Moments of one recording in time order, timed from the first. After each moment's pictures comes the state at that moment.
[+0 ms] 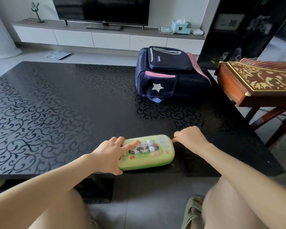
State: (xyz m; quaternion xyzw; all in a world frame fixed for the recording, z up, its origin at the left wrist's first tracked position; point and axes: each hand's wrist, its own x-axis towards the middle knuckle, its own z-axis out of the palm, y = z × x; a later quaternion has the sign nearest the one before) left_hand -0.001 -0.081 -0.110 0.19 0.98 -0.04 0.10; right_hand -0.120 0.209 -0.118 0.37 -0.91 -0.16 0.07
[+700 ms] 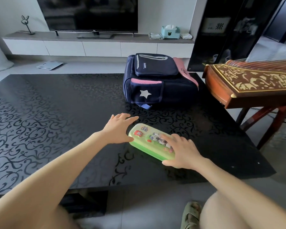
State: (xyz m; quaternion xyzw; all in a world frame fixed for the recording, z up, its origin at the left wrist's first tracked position) left_hand -0.098 -0.036 -0.066 0.10 0.99 0.07 0.06; right_hand -0.087 0.223 -0.112 0.24 -0.97 0.00 -0.09
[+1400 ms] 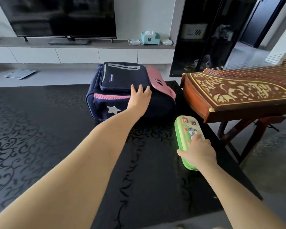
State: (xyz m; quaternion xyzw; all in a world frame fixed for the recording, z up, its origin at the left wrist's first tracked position) left_hand -0.332 0.127 -0.059 0.12 0.96 -0.21 -0.16; right_hand -0.202 0.342 -0.127 -0.19 -0.98 0.04 -0.06
